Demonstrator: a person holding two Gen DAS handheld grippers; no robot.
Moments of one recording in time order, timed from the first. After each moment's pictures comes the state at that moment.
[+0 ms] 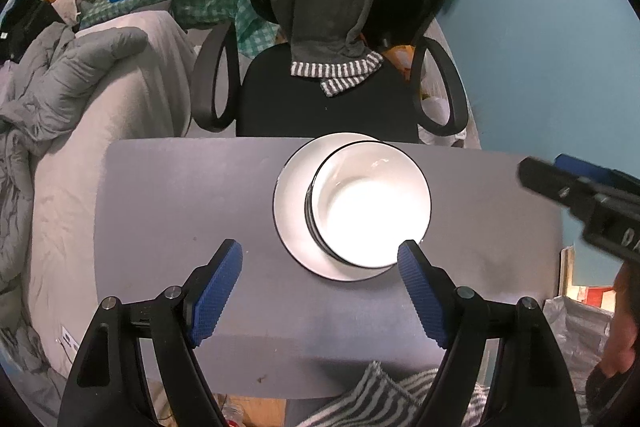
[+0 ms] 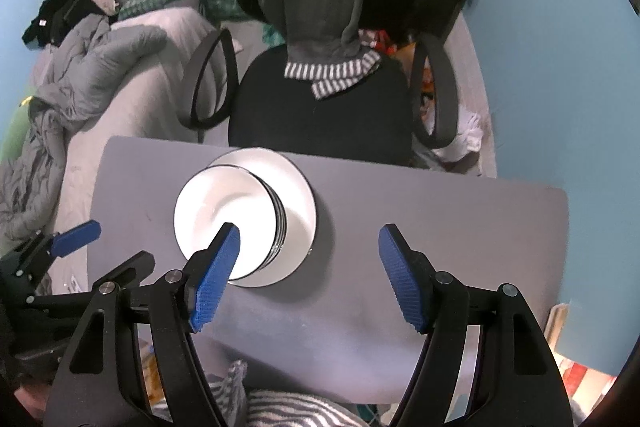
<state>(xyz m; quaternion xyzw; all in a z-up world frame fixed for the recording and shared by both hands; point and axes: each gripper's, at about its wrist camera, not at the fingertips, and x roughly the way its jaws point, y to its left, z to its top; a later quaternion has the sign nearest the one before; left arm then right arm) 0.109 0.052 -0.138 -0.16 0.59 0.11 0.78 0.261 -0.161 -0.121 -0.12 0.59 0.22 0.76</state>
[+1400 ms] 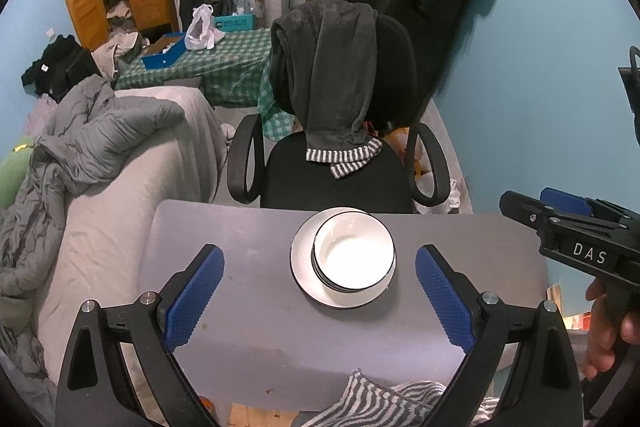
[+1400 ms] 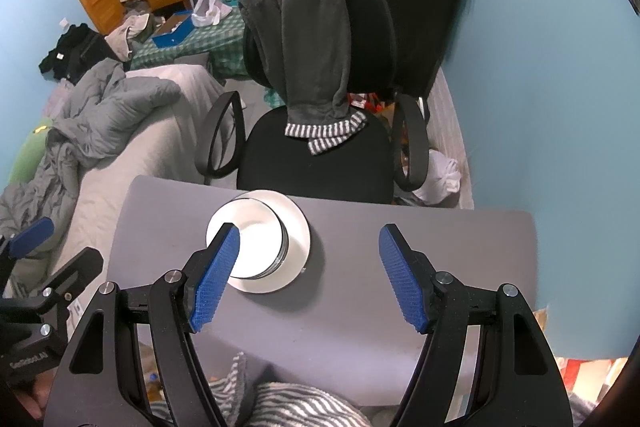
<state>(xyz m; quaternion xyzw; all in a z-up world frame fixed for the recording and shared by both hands) 0.061 0.028 -0.031 -0.13 0.47 0.16 0.86 0.221 -0.190 -0.042 -0.10 0.51 0.23 0.82</state>
